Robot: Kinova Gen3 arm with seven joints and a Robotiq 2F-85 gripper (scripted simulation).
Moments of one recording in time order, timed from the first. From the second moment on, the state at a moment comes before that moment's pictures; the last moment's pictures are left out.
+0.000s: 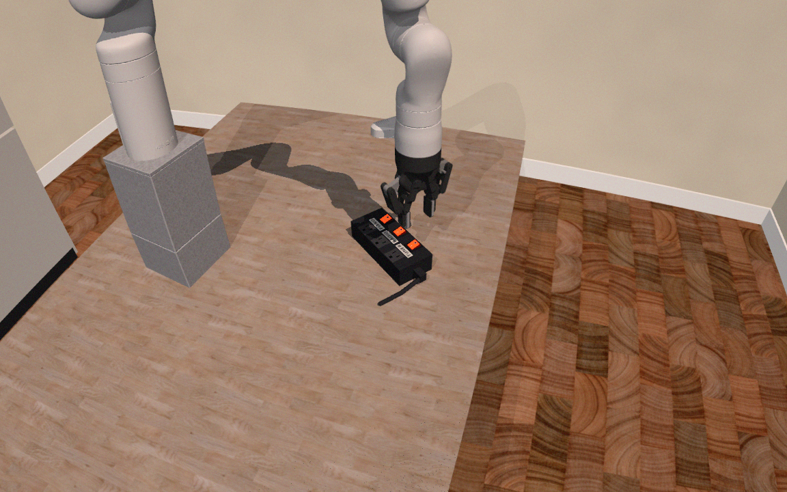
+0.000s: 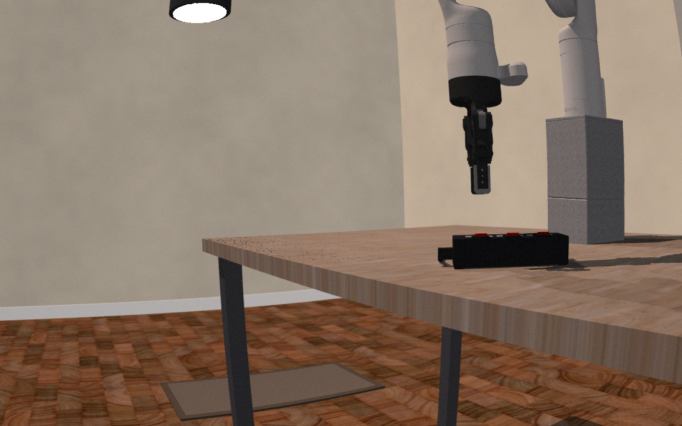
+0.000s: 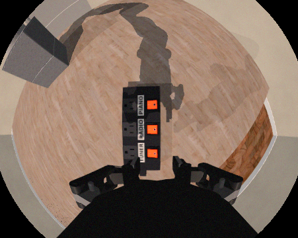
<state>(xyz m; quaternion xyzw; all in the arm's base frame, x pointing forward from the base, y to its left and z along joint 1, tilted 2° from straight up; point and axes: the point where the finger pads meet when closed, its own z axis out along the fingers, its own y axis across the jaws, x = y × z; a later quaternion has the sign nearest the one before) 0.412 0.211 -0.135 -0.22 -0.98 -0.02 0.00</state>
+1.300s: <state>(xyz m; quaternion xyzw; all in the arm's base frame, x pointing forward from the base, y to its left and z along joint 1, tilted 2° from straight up) 0.412 0.211 -0.138 -0.22 -0.97 -0.02 0.00</state>
